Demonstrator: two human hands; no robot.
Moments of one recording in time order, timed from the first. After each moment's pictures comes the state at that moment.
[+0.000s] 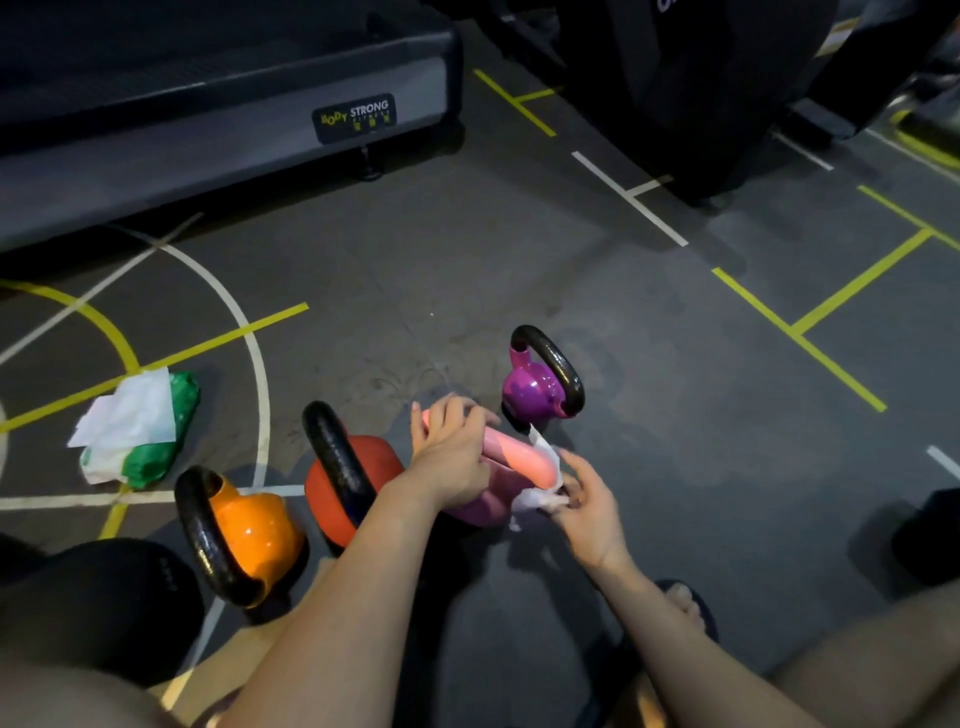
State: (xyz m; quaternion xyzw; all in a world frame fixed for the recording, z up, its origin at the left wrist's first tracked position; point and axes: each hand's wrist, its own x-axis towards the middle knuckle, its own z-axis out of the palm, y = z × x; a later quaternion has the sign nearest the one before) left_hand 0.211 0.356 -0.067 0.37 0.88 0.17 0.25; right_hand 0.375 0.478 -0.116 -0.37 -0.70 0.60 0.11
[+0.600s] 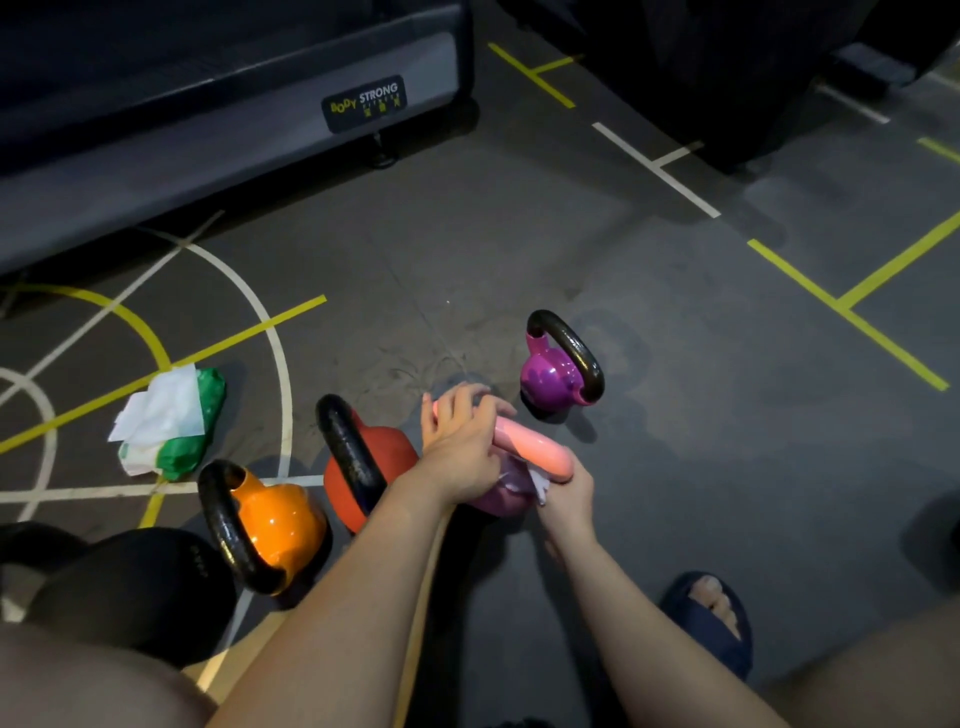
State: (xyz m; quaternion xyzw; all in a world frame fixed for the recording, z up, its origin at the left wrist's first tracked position) left_hand 0.214 0.355 -0.070 0.36 0.89 0.18 0.22; right_hand 0.329 0.447 -0.143 -0.46 -0.54 0.68 0.19
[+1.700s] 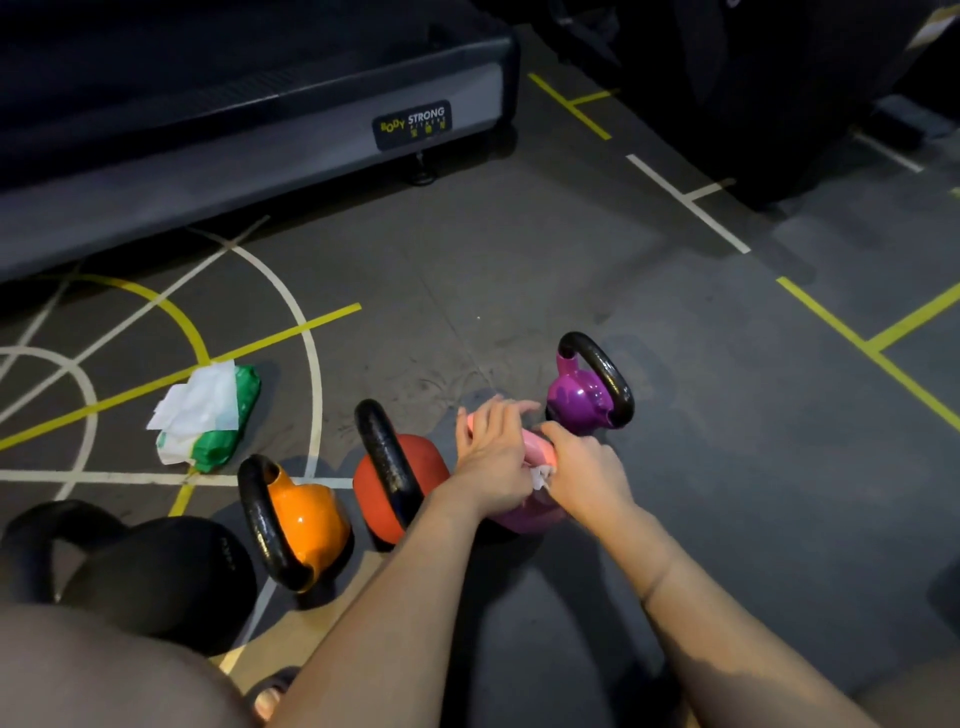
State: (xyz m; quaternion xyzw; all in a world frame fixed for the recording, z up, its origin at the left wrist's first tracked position) left_hand 0.217 0.350 -0.060 0.34 0.87 0.24 0.26; right_hand 0.294 0.471 -0.073 -0.22 -0.95 0.18 -0.09
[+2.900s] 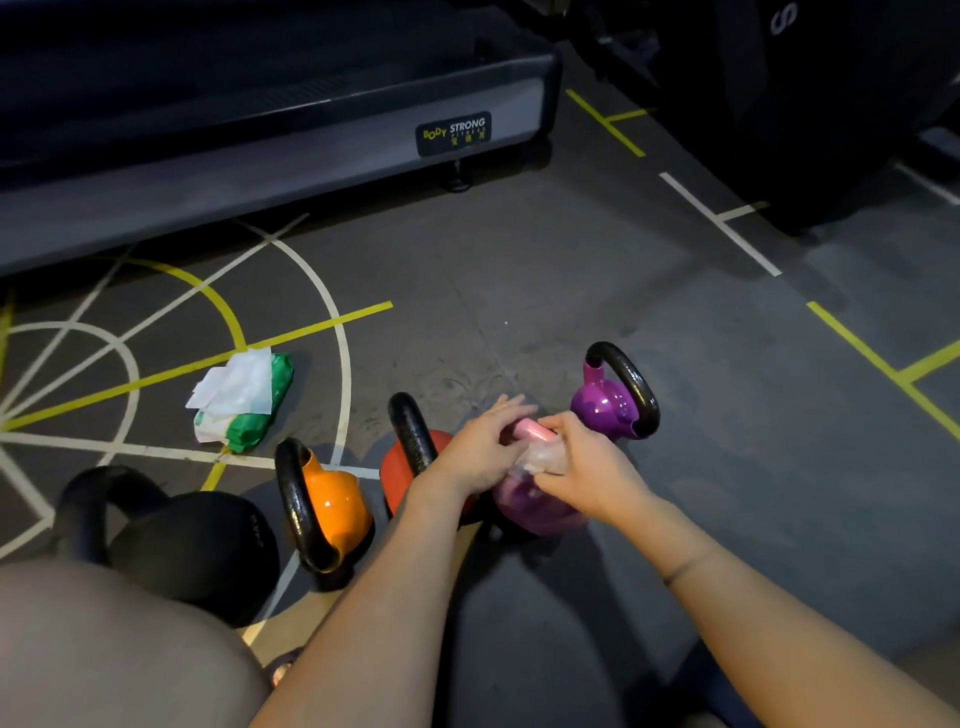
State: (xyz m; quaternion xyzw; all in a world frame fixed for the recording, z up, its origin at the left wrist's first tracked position) left_hand 0.184 0.315 -0.069 0.27 0.82 0.41 0.30; right_hand 0.283 0.462 -0.051 -0.17 -0.94 0.29 -0.09
